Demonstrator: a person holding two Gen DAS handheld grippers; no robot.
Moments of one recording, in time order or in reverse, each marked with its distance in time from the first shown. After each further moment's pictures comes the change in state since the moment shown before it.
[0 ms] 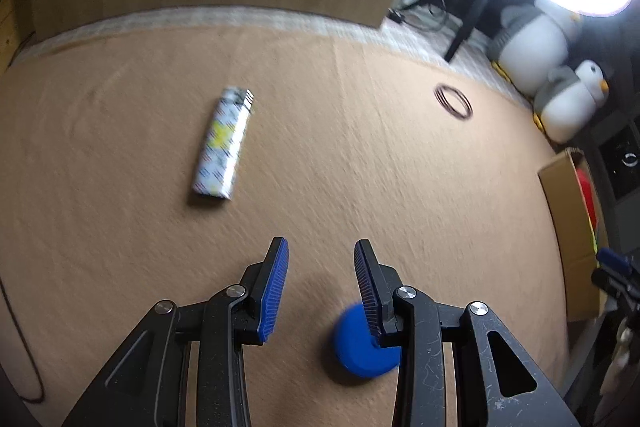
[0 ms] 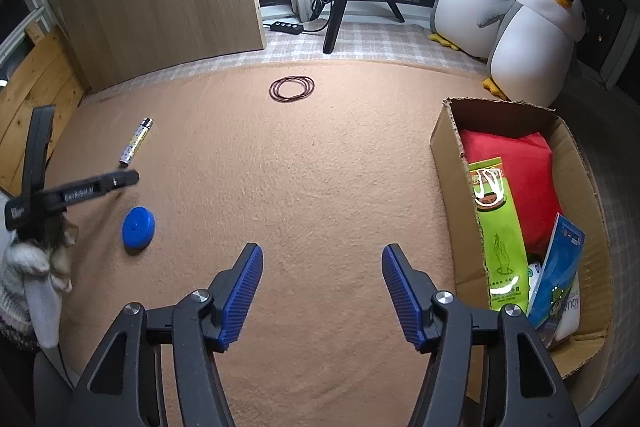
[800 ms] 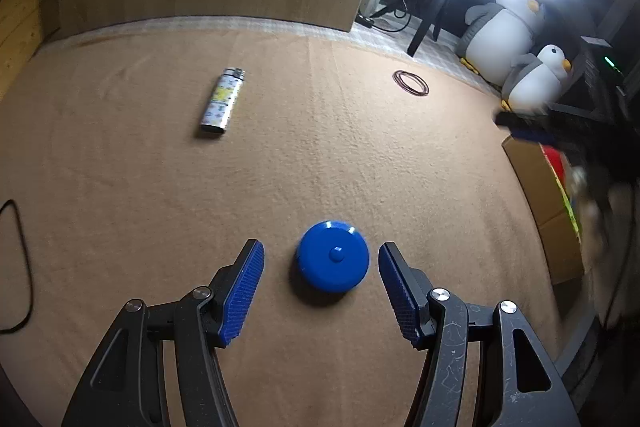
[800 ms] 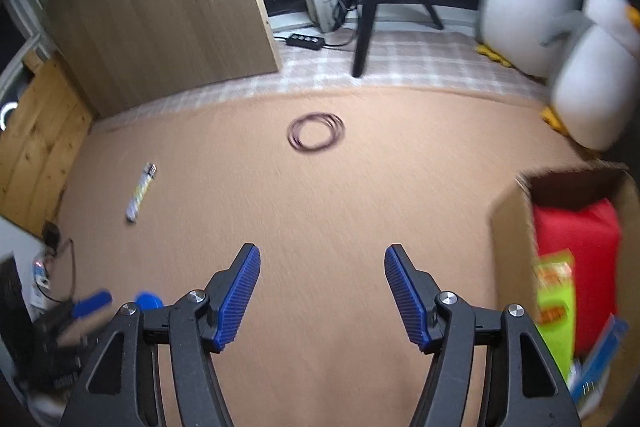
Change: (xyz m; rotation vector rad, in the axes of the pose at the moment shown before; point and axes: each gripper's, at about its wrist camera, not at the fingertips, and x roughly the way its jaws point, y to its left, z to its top) left arm -0.060 -0.023 -0.068 0.018 -0.086 0.002; right arm 0.061 -0.004 0.083 0.022 0.015 0.146
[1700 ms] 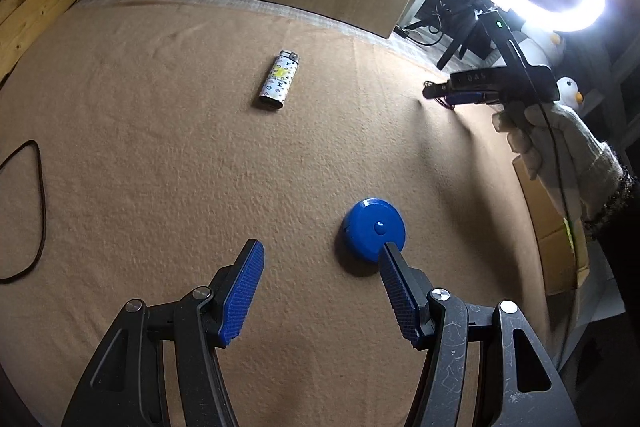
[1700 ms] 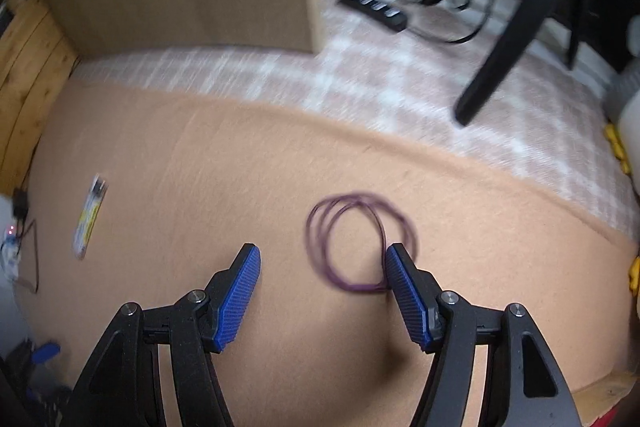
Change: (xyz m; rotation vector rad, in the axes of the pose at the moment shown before) left arm -0.019 0.039 -0.023 -0.132 -0.005 -0.016; right arm 0.132 0.039 0.094 -0.266 0.256 0.019
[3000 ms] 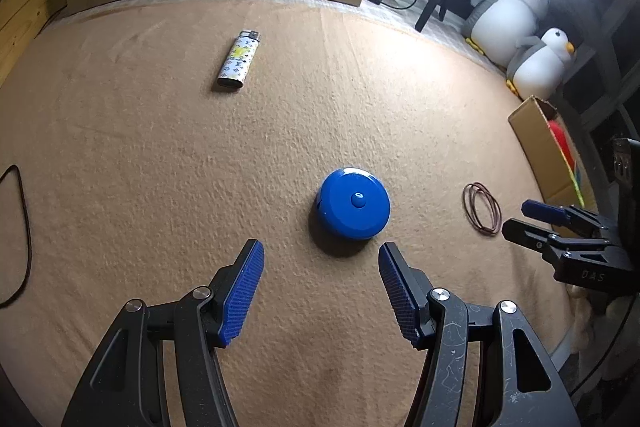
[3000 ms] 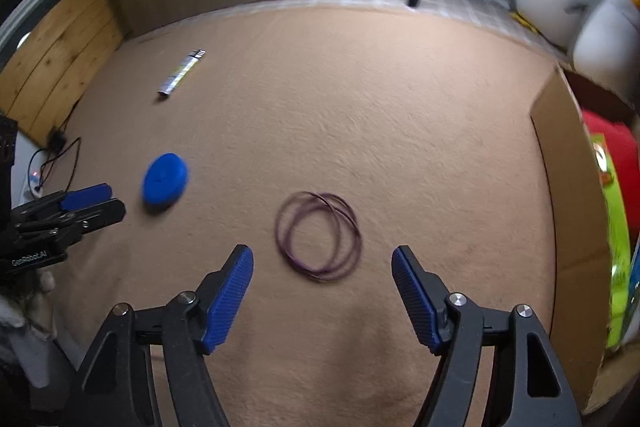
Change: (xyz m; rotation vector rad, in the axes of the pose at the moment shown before) left arm 0.025 -0.030 -0.006 0.133 0.069 0.021; right arm -0.072 0.069 -0.223 0.137 -0.157 -0.040
